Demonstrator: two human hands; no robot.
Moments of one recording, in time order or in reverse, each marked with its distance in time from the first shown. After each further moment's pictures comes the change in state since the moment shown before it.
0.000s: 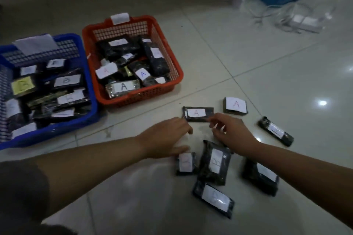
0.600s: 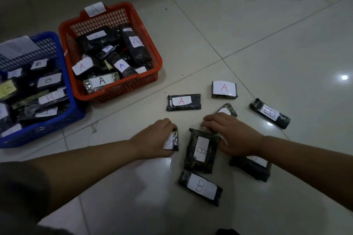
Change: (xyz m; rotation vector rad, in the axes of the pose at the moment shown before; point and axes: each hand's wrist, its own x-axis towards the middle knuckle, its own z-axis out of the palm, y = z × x) left_hand 0.011 0.006 0.053 -0.077 -0.216 -0.246; right_hand -0.024 0.089 0.000 -0.335 -0.237 -0.416
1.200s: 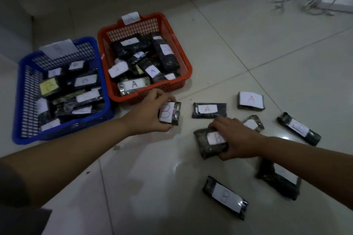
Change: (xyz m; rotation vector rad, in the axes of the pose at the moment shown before) left_hand -0.044 -0.047 -0.096 -0.227 0.293 -0.163; right_hand 0.064 -0.039 -0.009 -0.009 -0.115 0.016
